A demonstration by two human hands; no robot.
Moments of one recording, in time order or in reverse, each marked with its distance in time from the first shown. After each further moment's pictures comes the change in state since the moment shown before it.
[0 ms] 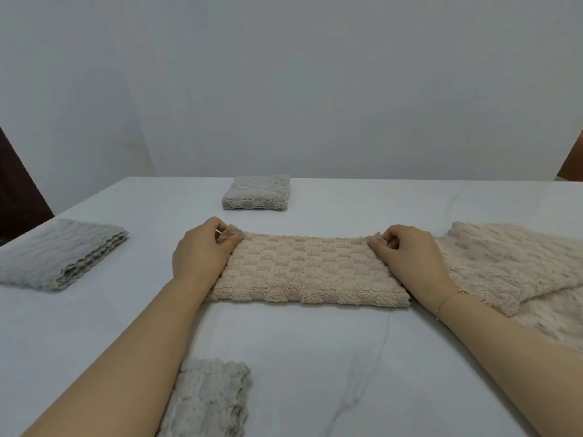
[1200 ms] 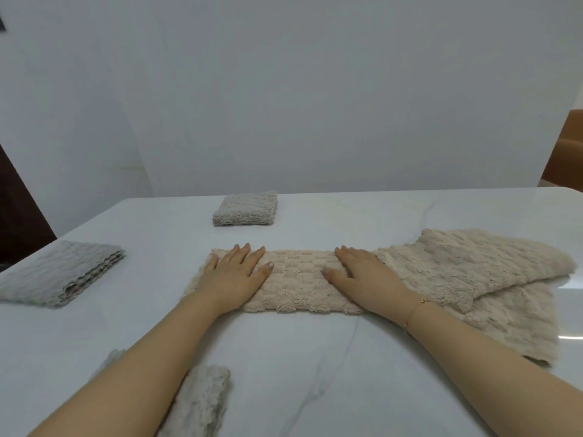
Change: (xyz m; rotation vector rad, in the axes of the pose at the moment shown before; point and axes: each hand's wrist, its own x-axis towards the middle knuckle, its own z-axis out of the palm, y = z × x) left_hand -0.031 0.040 0.017 0.460 -0.557 0.212; right_hand -0.022 -0.015 -0.008 -0.261 -0.465 -0.184
